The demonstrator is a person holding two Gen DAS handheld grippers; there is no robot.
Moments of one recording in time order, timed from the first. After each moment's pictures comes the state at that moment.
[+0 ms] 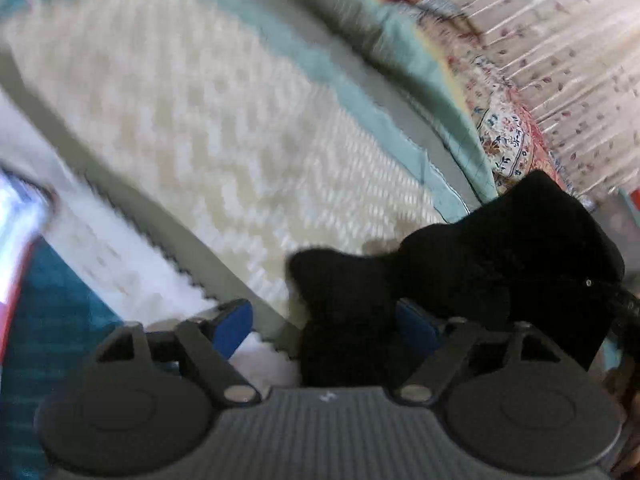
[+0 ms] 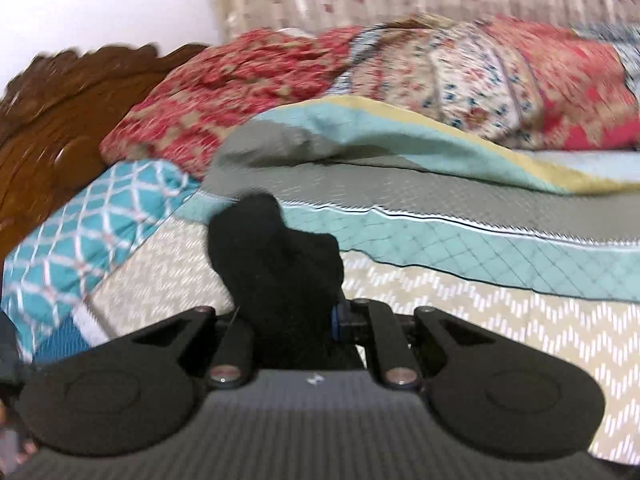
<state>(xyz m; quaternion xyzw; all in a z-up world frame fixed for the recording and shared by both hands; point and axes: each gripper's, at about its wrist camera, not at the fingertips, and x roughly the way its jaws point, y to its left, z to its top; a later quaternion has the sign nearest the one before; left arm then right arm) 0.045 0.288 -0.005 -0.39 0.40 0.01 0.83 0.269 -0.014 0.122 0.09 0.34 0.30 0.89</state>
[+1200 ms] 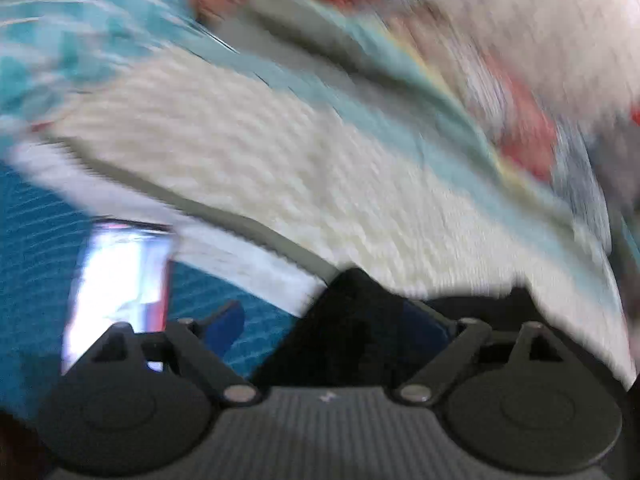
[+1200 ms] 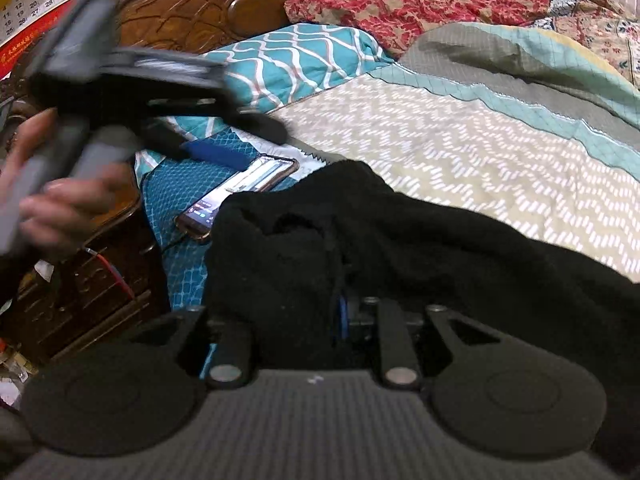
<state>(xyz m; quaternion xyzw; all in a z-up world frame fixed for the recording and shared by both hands) -0.033 0.304 0.049 -0.23 0.44 -0.01 0.87 0.050 0.048 0.075 -0.05 0.37 0.50 0.78</state>
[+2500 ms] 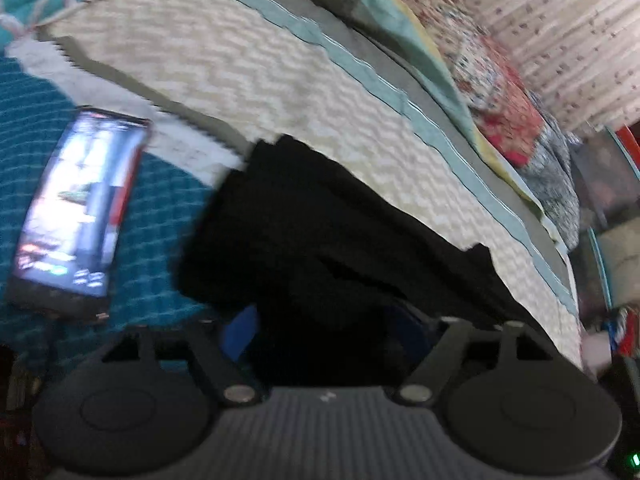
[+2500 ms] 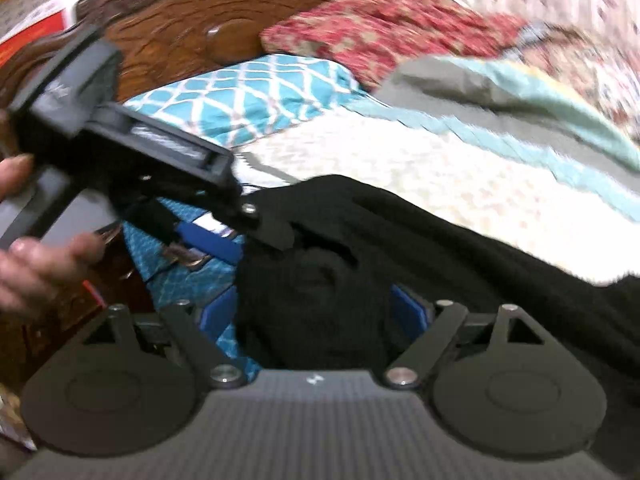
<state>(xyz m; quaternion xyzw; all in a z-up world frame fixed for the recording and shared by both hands) -0.065 0.291 0.042 -0.32 0.45 -0.02 0.83 0.048 0.050 0.084 -0.03 0.36 0.45 0.82</state>
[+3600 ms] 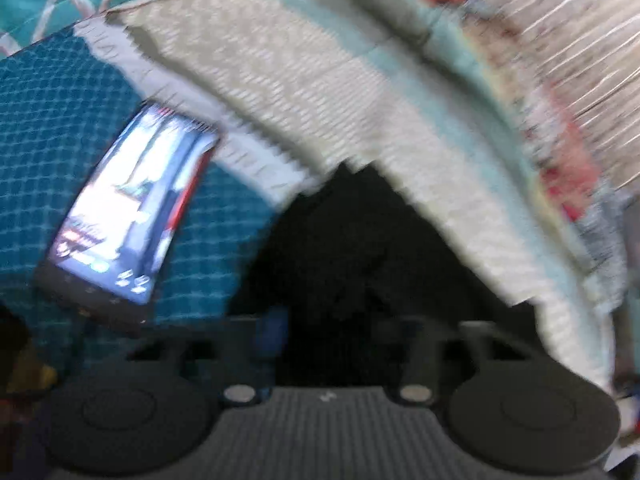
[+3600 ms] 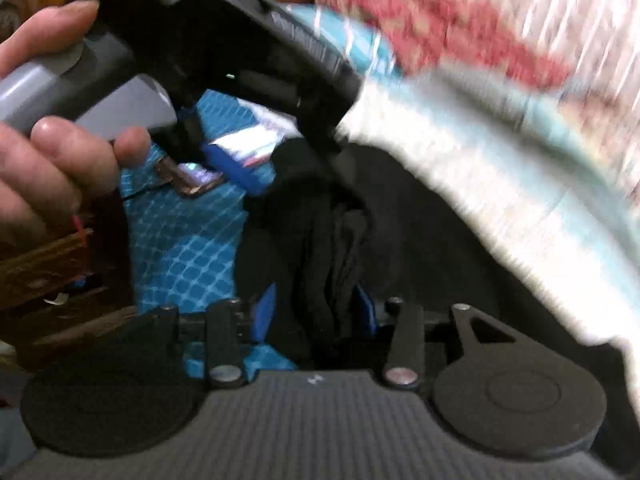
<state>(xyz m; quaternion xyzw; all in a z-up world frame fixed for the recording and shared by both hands) -0.065 0.303 0.019 -0.35 0.44 0.10 0.82 -0.009 0.100 0.051 -0.20 0.33 0.47 0.79</state>
